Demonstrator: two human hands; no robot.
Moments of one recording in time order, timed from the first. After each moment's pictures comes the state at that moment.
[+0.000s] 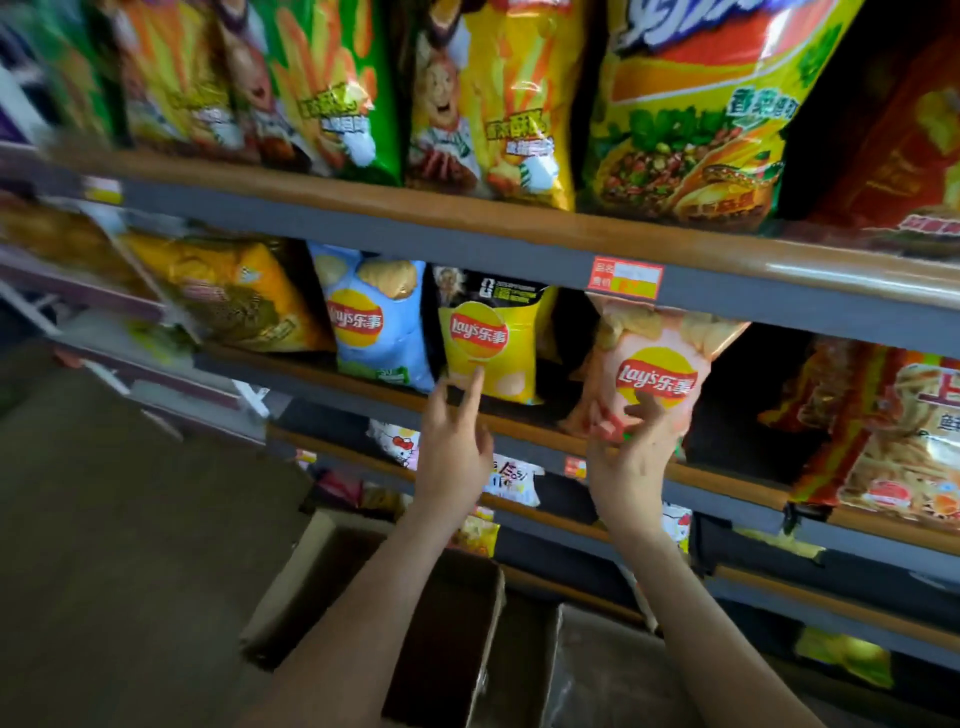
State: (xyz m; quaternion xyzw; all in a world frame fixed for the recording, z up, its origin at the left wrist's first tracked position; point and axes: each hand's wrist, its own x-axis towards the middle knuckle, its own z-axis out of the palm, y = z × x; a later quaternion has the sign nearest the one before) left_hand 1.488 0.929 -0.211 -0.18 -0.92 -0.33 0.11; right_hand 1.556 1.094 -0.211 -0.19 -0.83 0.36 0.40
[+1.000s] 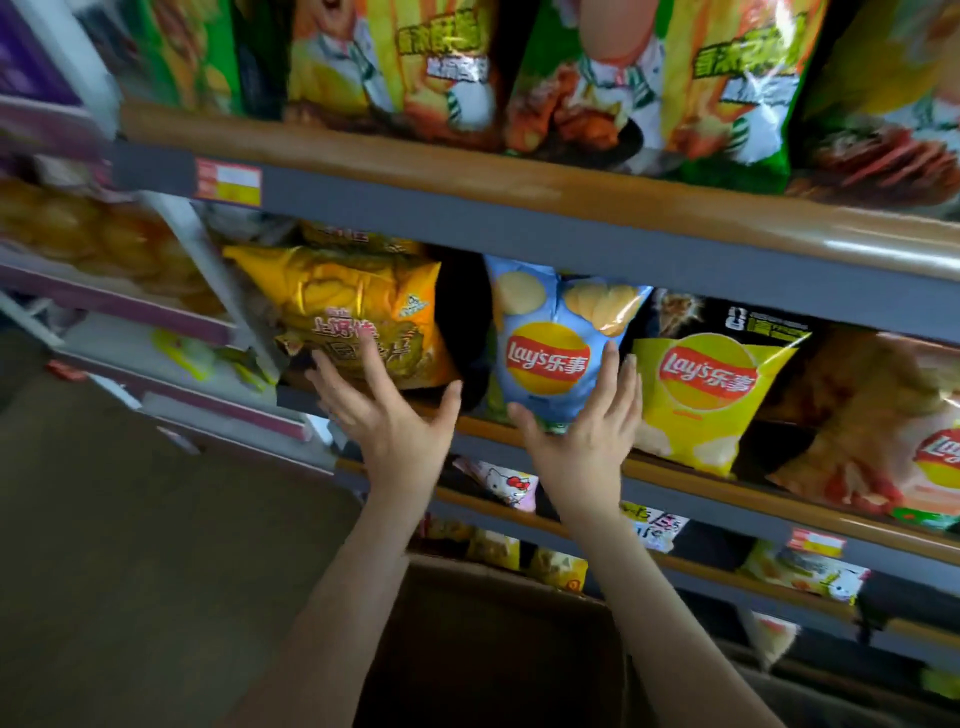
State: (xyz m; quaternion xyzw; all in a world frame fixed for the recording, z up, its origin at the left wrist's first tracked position) left_hand 1.308 0.719 -0.224 -0.02 -0.89 -0.37 0.27; right_hand 1.370 0.862 -0.212 -0.21 -0.87 0.30 0.32
